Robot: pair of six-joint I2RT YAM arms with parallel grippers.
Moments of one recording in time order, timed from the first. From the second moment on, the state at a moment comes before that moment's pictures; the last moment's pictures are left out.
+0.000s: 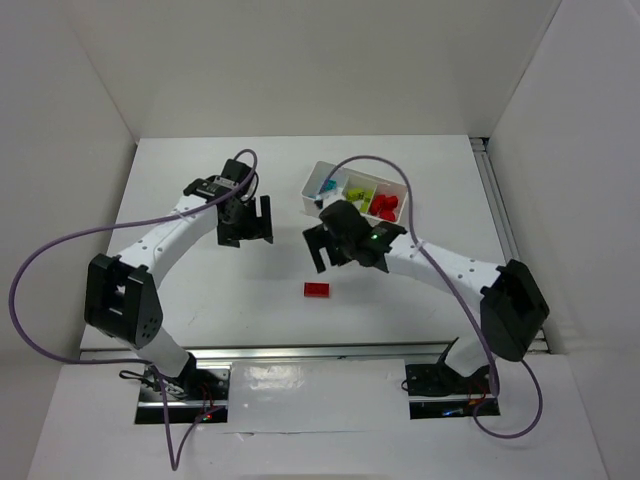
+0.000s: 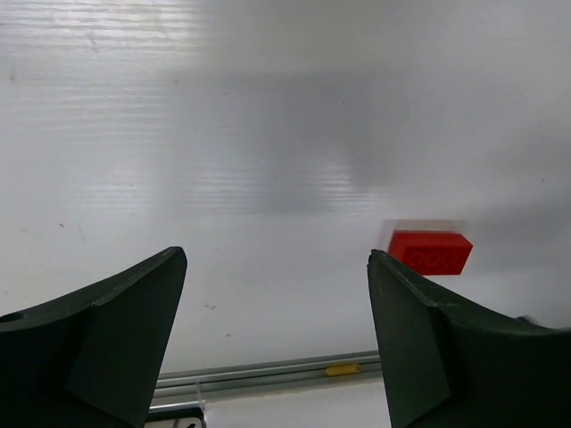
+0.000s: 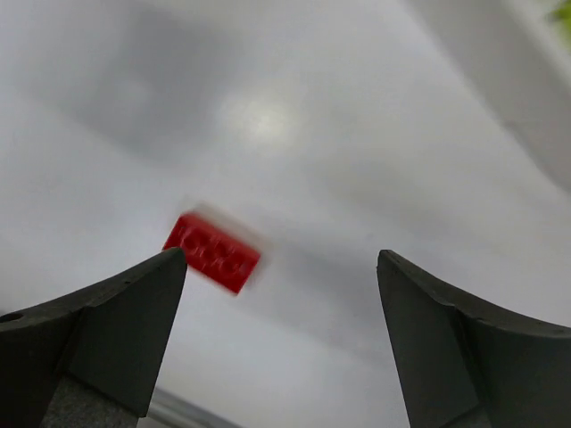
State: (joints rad) left arm -0.37 1.61 1.34 -0.88 0.01 -0.48; right arm 0.79 1.49 1.13 -0.46 0.22 0.31
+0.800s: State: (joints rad) left arm -0.34 1.57 1.33 -0.90 -0.02 -0.51; right arm 0.90 1.85 1.17 -0.43 0.14 0.14
